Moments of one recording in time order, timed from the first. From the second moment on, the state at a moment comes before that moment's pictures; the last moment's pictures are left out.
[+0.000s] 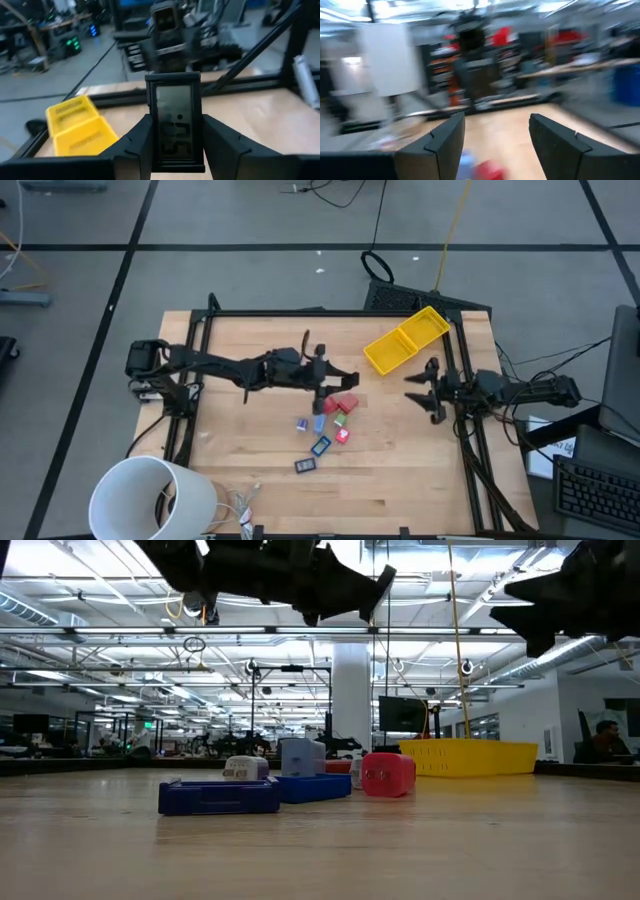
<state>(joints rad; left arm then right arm) 0.07 1.67 0.98 0.58 0.13 0.14 0.09 0.06 0.01 0.23 0.20 0.09</state>
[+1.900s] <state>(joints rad) 0.20 1.67 0.95 0.79 0.19 0.20 -0.29 1.36 0.49 1.20 -0.32 -0.05</state>
